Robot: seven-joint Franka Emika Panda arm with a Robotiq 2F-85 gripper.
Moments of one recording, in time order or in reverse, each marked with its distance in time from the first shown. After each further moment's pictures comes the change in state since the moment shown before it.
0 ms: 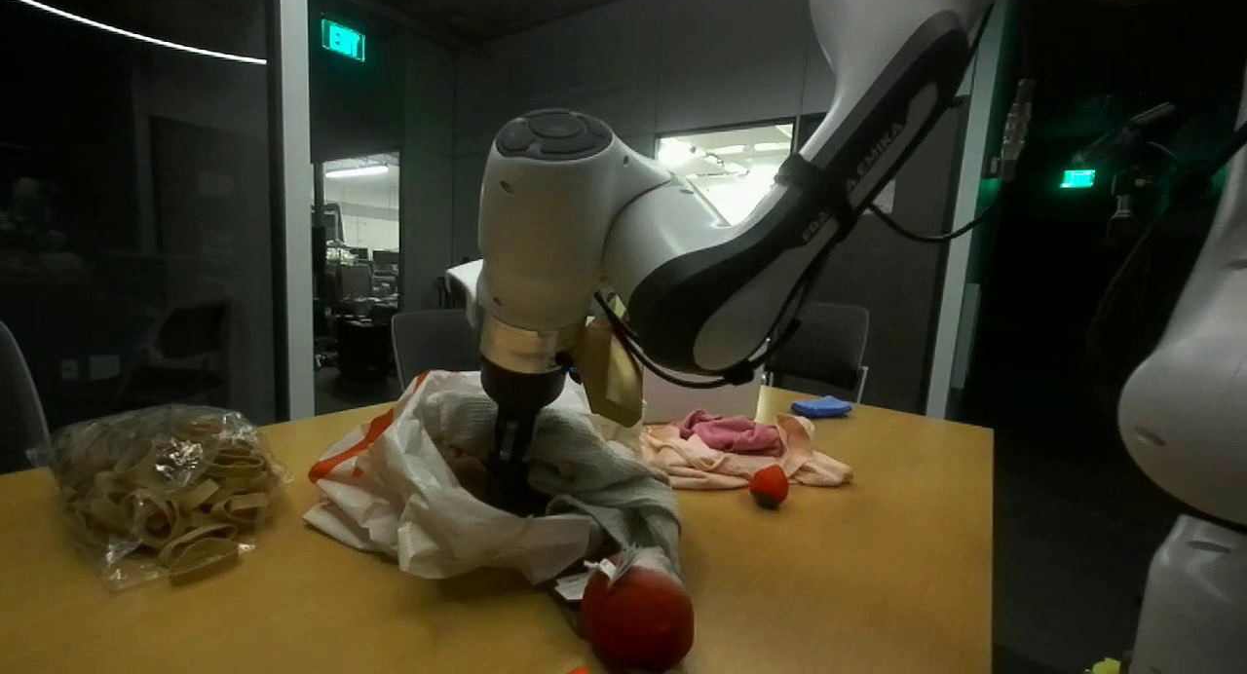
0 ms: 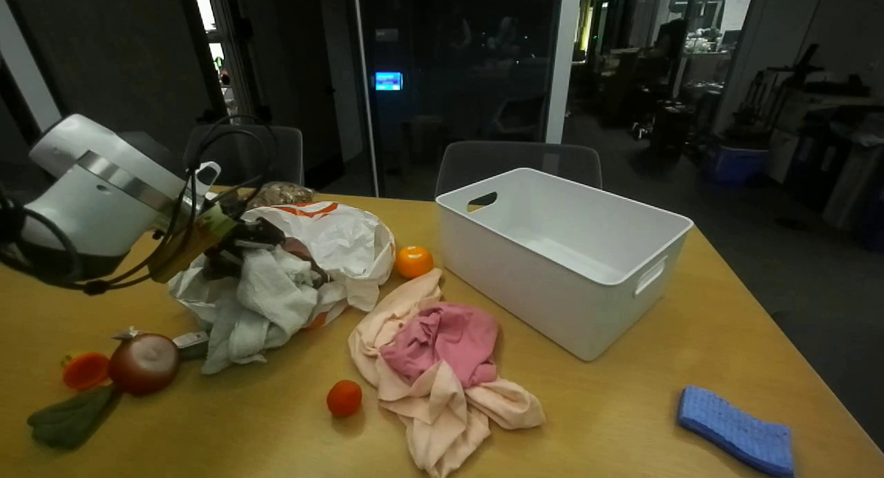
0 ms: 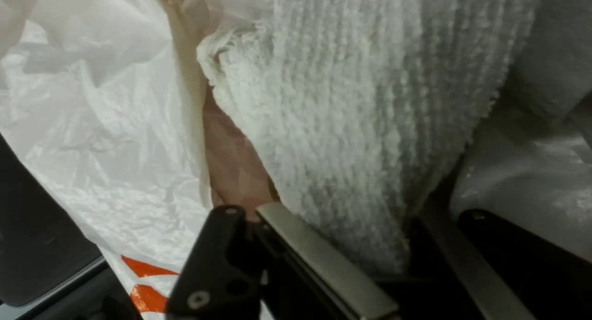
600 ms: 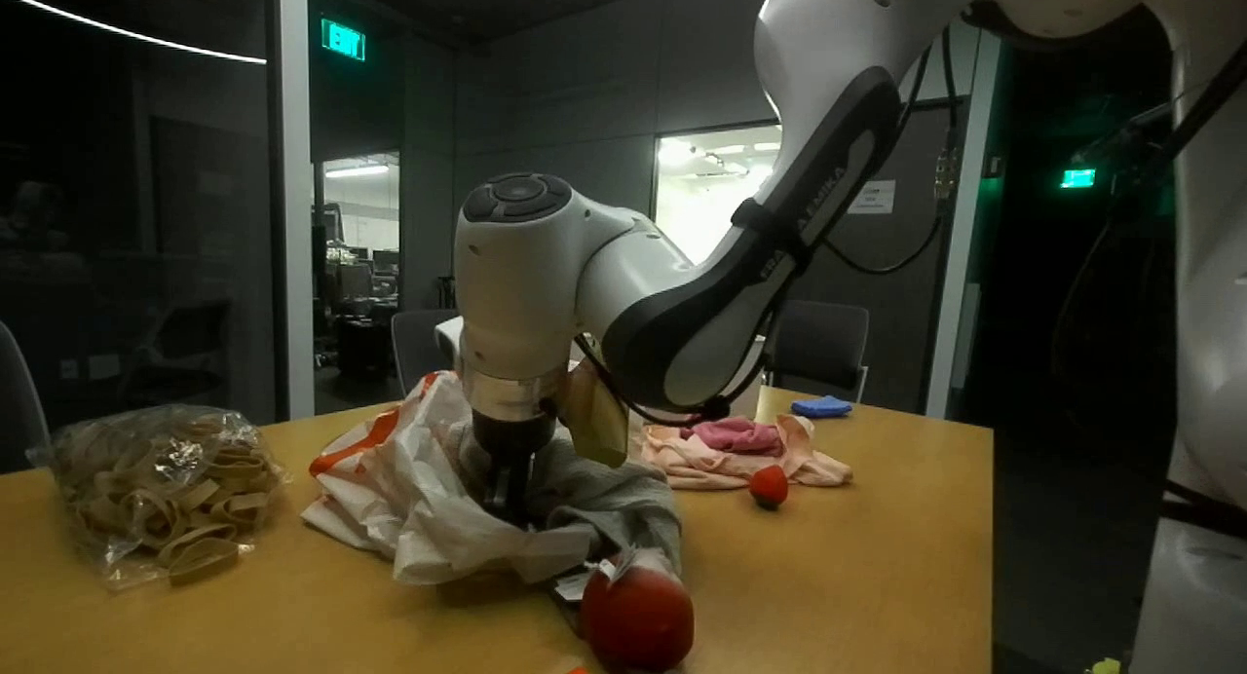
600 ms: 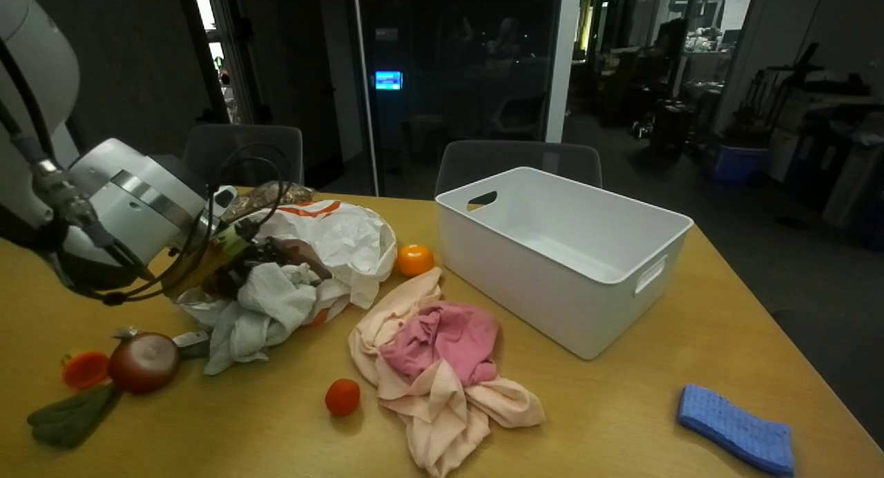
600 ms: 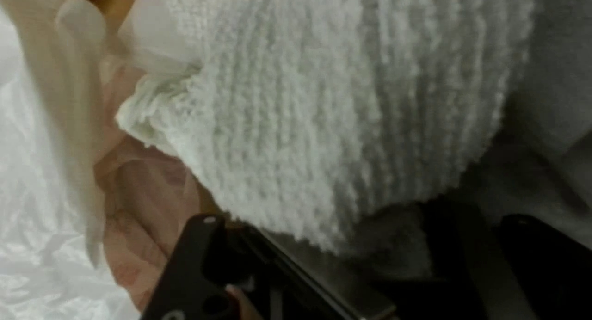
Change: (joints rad) arm 0.329 0.145 -0.329 0.055 0.009 -0.048 0.007
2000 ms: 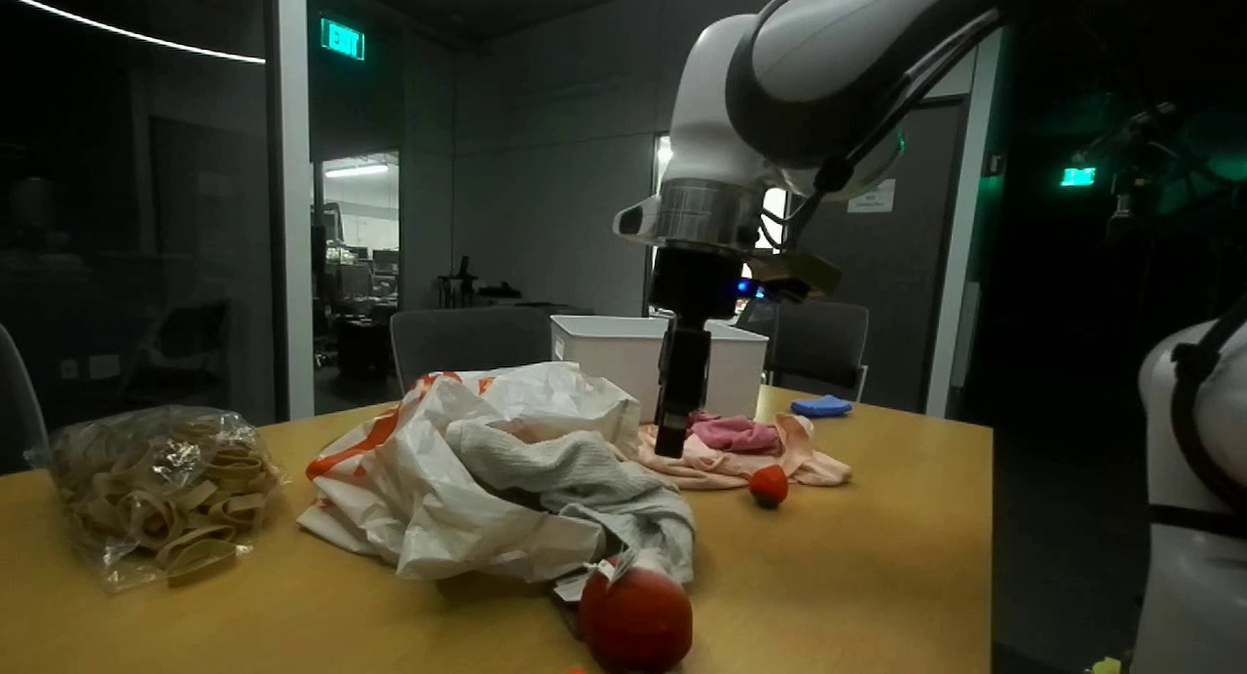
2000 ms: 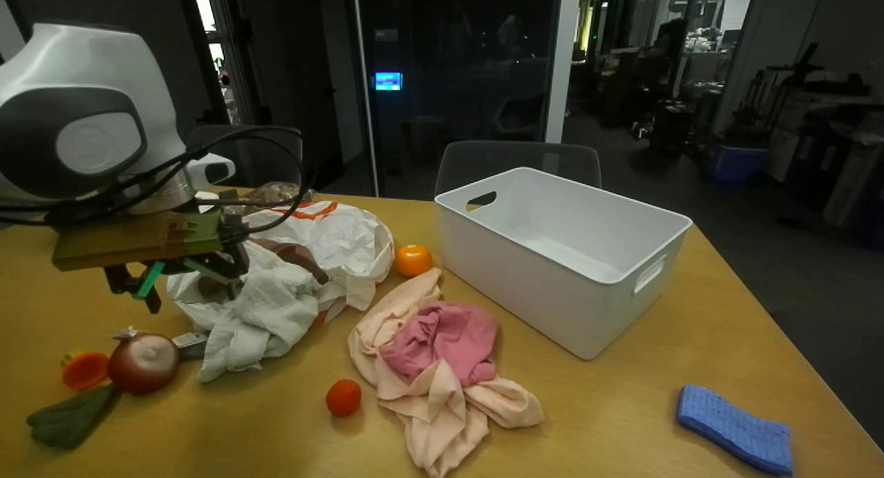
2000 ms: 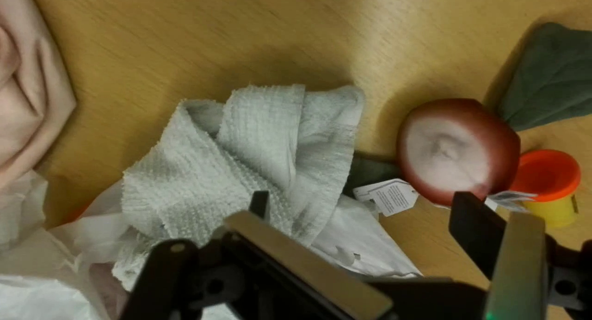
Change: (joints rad) arm 0.356 -0.679 -0.485 -0.350 1.133 -0.249 -0.951
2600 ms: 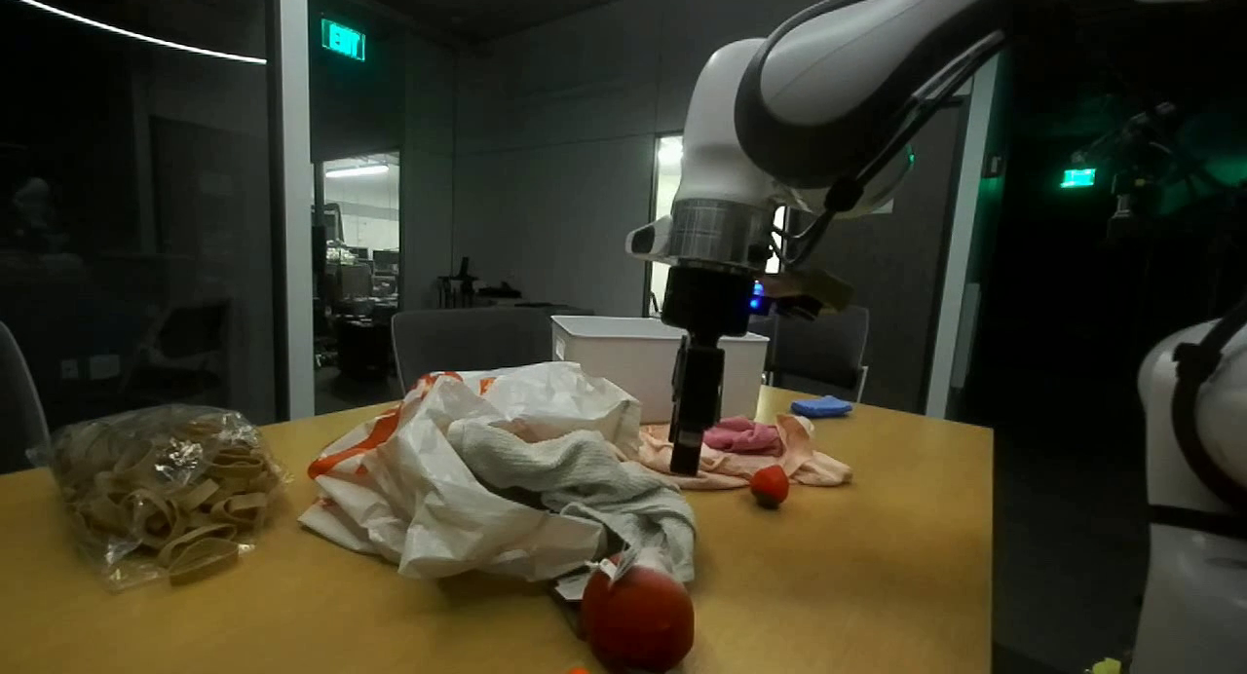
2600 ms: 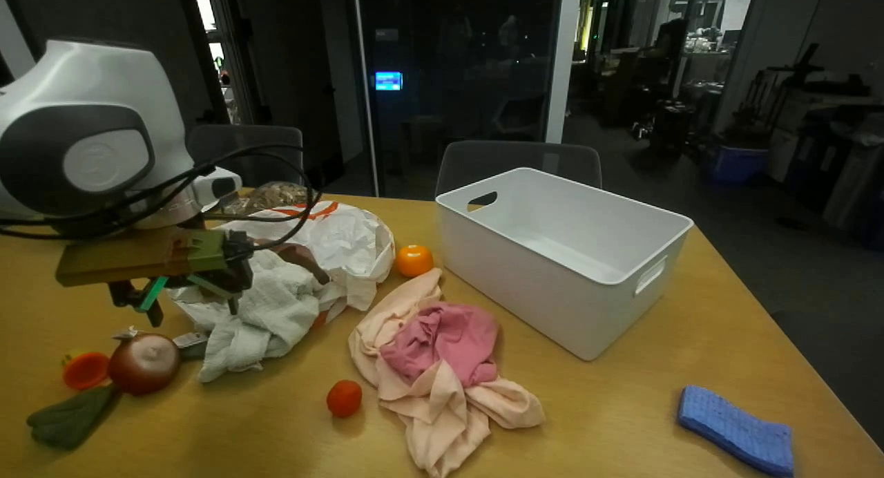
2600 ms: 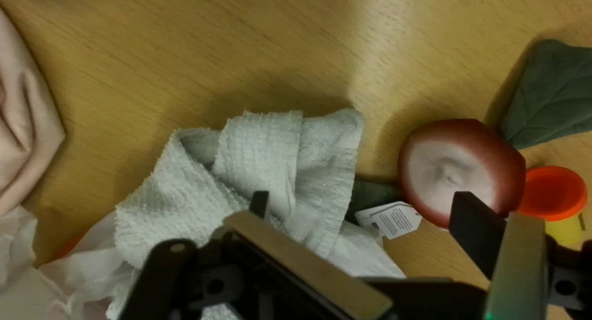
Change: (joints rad) arm -0.001 -0.002 -0.025 -0.037 0.004 0.009 -0.002
